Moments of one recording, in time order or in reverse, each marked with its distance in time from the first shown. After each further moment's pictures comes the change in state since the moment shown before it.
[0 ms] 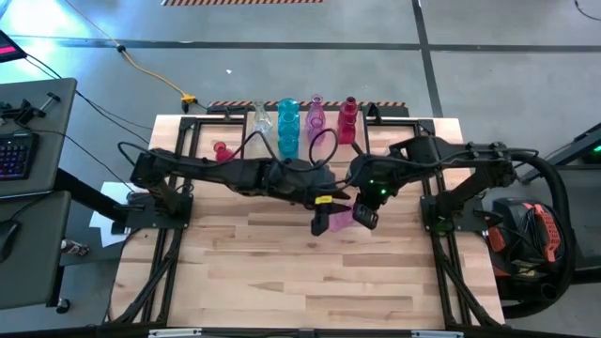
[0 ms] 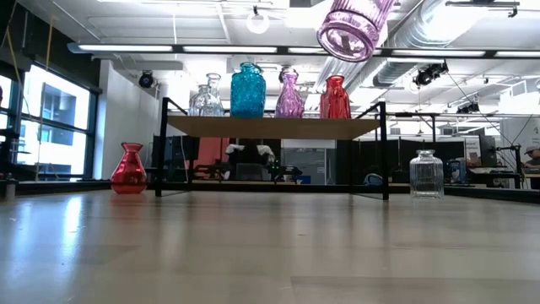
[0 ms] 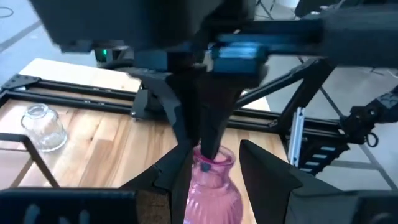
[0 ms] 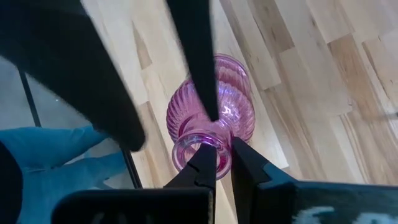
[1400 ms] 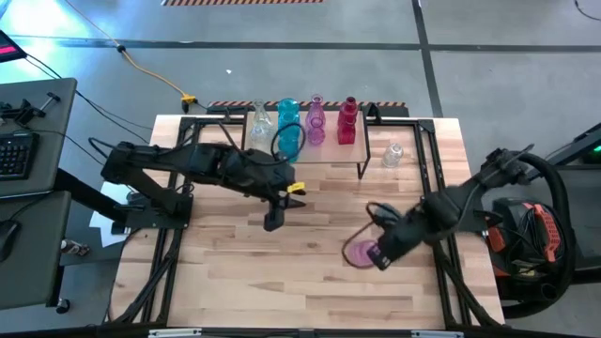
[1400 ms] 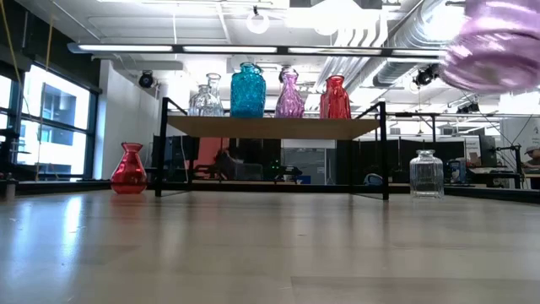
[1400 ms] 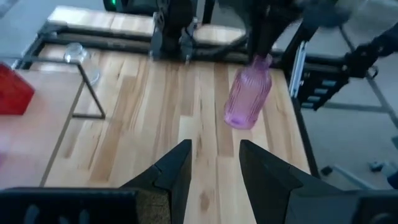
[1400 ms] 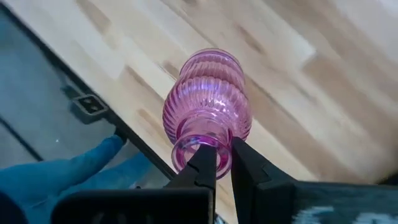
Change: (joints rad) left arm -0.041 -0.243 0.001 -0.479 -0.039 0.009; right arm 0.432 -0.078 -0.255 0.031 0.183 0.815
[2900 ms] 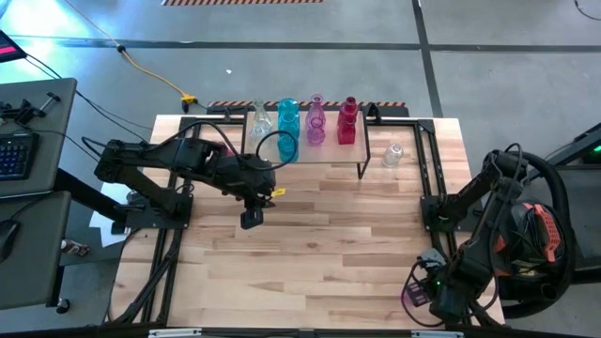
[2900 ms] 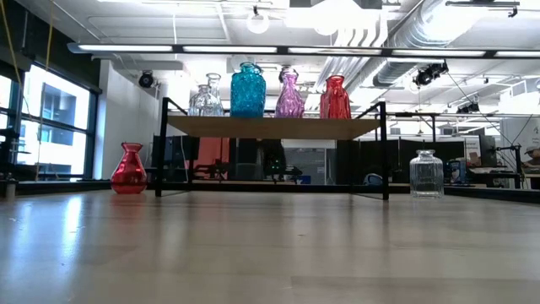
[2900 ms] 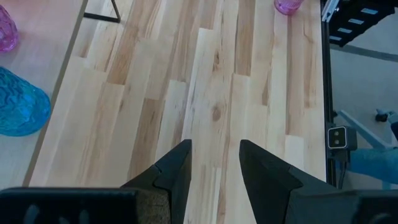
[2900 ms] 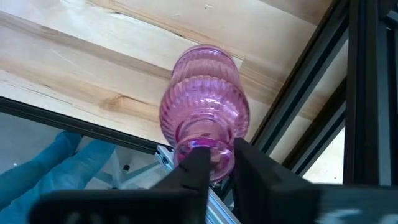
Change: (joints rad) left arm 0.000 -0.061 -0.002 -0.378 0.013 -0.113; right arm 0.535 0.003 -0.417 0.242 -0.175 0.910
